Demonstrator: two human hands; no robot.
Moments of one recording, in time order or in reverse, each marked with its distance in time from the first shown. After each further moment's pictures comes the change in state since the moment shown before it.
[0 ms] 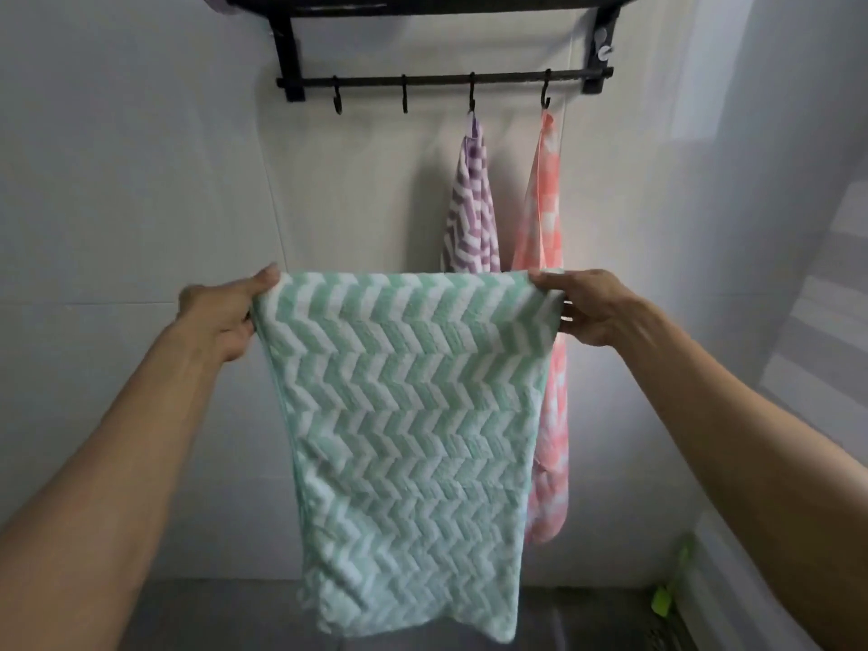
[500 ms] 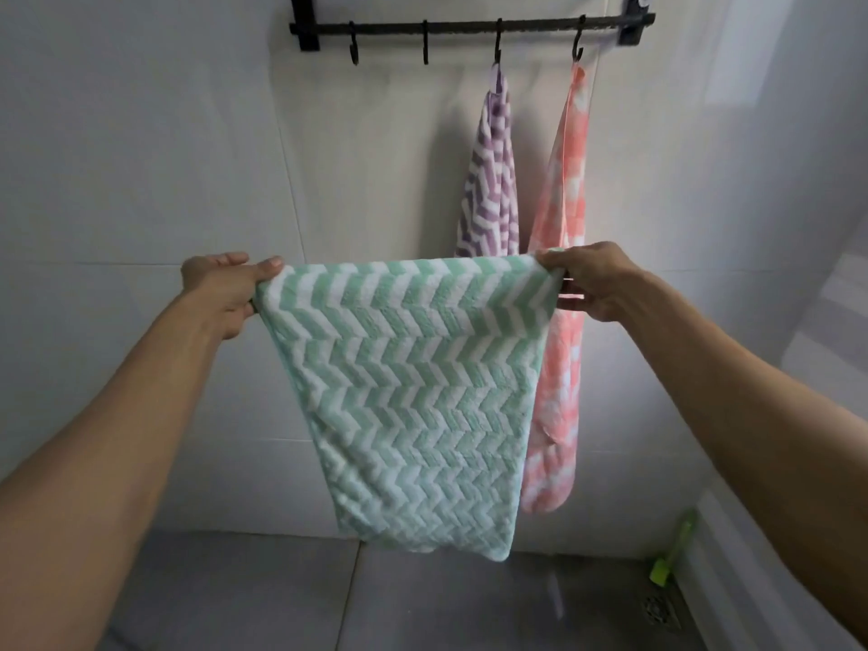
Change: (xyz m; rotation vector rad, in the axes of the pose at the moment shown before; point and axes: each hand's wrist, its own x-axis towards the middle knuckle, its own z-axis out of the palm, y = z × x) left_hand 0.011 -0.017 -0.023 0.190 0.089 0.036; right_hand 0.009 0.012 0.017 -0.179 0.051 -0.003
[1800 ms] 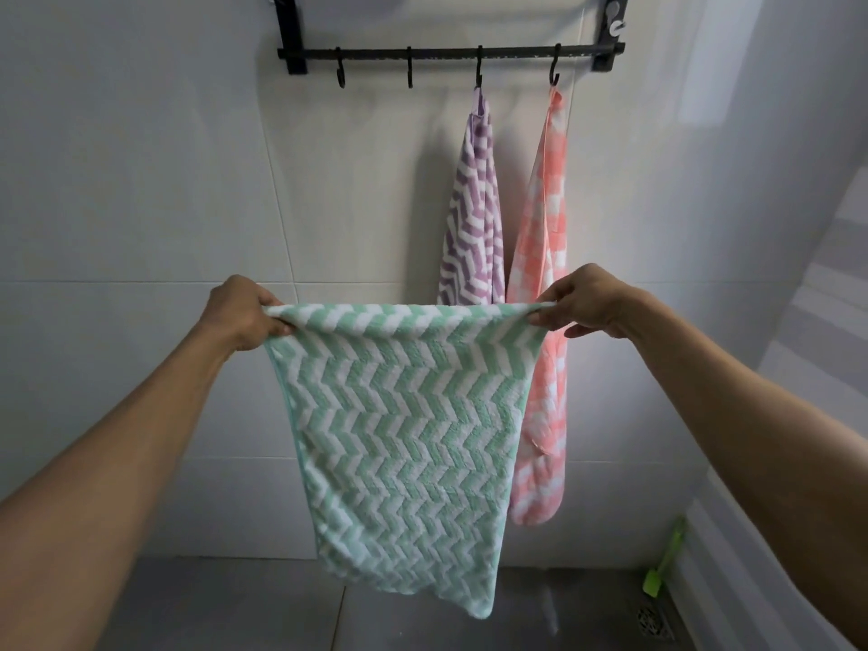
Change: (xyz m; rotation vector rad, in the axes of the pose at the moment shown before) left_hand 0.002 -0.015 0.003 0.993 -0.149 0.376; right_hand -0.008 0.006 -0.028 -0.531 -0.117 -0.083
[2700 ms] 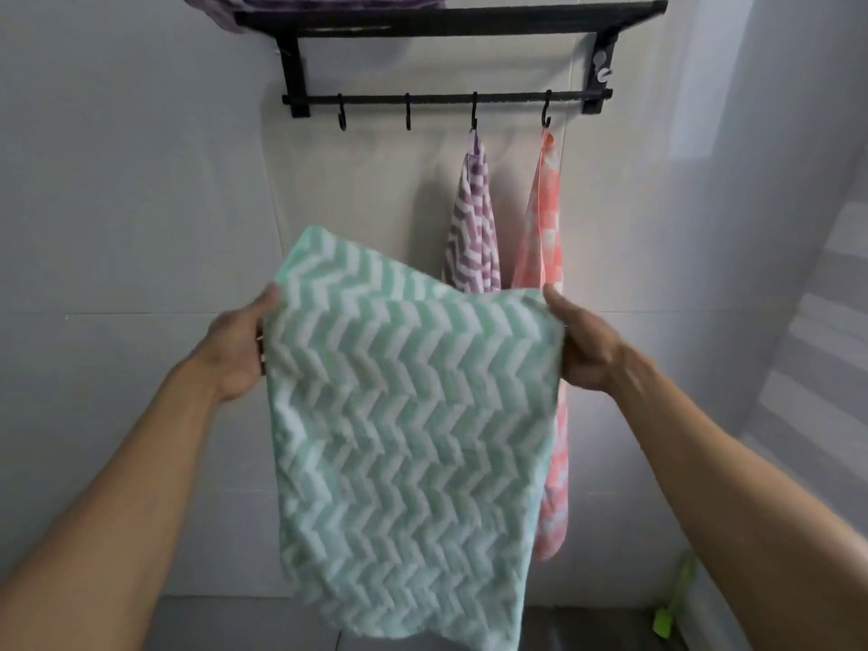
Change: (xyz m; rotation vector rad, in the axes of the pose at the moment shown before) left_hand -0.002 0.011 -0.003 -1.092 -0.262 -0.212; right_hand -0.004 0.009 0.021 0.826 -0.166 0.007
